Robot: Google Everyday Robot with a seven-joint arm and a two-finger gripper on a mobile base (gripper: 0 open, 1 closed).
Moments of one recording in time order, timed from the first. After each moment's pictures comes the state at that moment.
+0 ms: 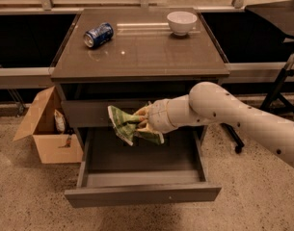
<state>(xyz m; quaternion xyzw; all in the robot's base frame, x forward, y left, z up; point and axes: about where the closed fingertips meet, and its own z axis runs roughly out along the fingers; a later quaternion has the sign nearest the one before) 0.575 0.026 0.719 -0.71 0.53 0.14 0.44</state>
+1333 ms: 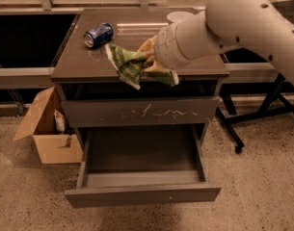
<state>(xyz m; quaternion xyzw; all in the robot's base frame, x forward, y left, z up) 0.605 0.001 0.920 -0.75 0.49 0.00 0.45</state>
